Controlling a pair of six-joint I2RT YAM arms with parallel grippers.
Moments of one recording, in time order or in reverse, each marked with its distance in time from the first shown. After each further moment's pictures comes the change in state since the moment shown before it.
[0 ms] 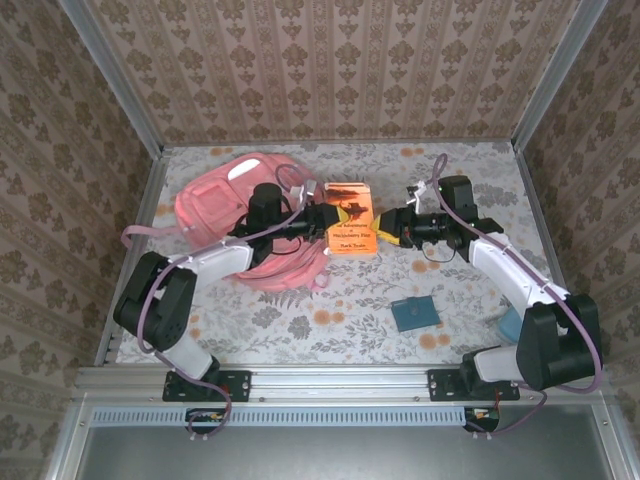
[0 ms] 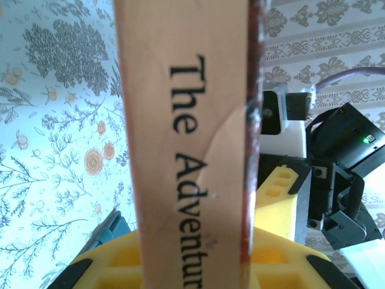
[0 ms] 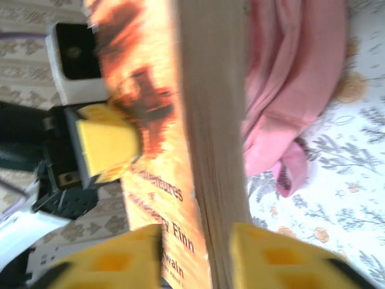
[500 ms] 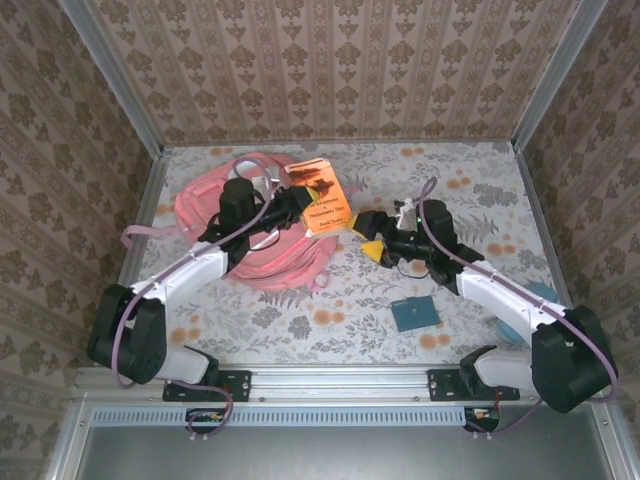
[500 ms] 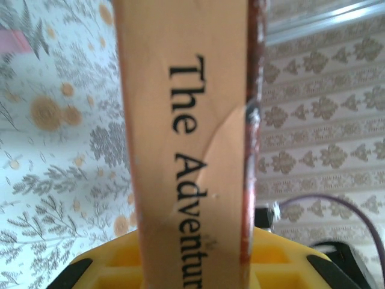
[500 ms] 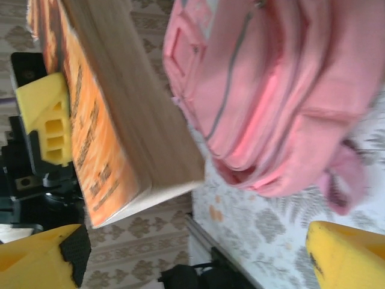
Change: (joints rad) left arm 0.095 -0.217 -0.031 -0.165 -0.260 0.018; right arm 0.268 -0.100 -0.217 0.461 0.317 0.472
